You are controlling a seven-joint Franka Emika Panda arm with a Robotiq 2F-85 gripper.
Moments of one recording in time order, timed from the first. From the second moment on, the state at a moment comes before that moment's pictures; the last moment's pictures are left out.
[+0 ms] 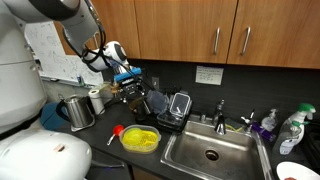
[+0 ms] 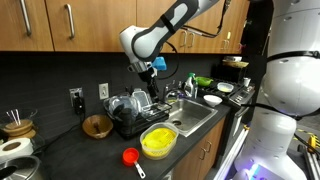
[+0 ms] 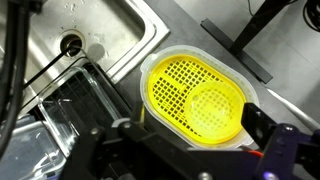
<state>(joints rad) 0.14 0.12 0.14 -2.16 -0.40 1.94 -0.27</state>
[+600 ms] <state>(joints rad) 0.13 0.13 0.12 -2.13 -0.43 1.92 -0.33</state>
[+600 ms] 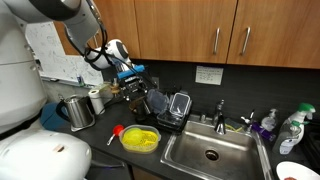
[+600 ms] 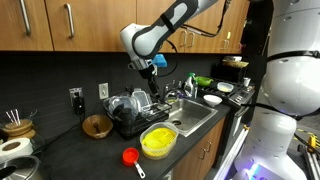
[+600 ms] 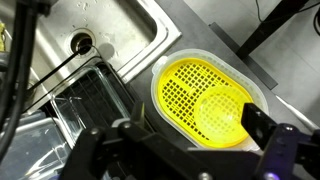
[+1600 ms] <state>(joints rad) 0.14 0.15 0.14 -2.14 -0.50 2.11 -0.36</state>
